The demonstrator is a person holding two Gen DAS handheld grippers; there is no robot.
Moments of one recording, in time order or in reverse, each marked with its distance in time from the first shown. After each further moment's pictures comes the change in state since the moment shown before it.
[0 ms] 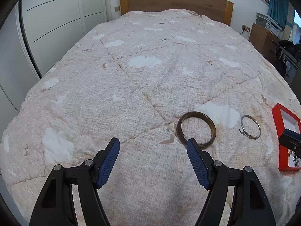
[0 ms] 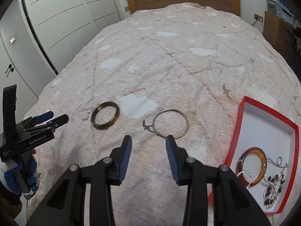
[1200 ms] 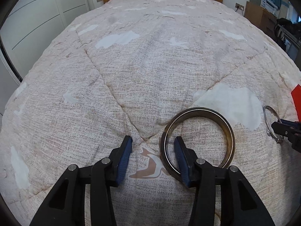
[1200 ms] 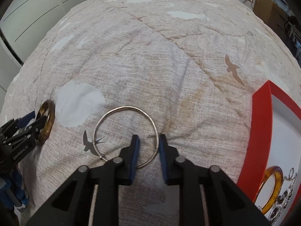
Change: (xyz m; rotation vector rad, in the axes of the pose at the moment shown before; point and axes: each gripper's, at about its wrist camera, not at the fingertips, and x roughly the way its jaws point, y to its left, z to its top) left arm 0.103 -0.034 0.007 0.113 0.105 -0.003; right arm 0.117 -0.041 0.016 0.055 0.188 -0.159
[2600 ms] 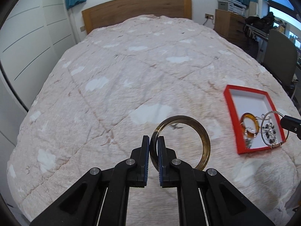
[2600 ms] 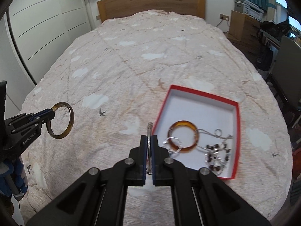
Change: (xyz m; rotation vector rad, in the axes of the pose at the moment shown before) left arm -0.186 -0.102 -0.025 0.138 -0.152 -0.072; right arm -0.212 -0.067 -0.100 0.059 -0.234 -0.046
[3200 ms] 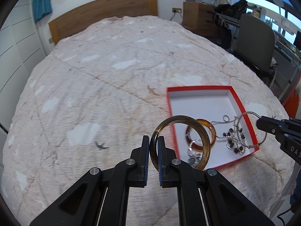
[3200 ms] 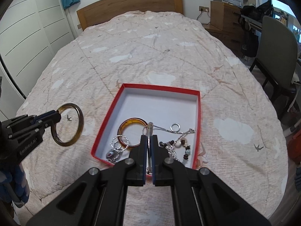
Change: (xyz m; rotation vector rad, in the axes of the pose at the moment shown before) left arm 0.029 -0.143 0.035 0.136 0.025 -0.148; right arm 0.010 -0.106 -0.012 0.113 0.002 -0.025
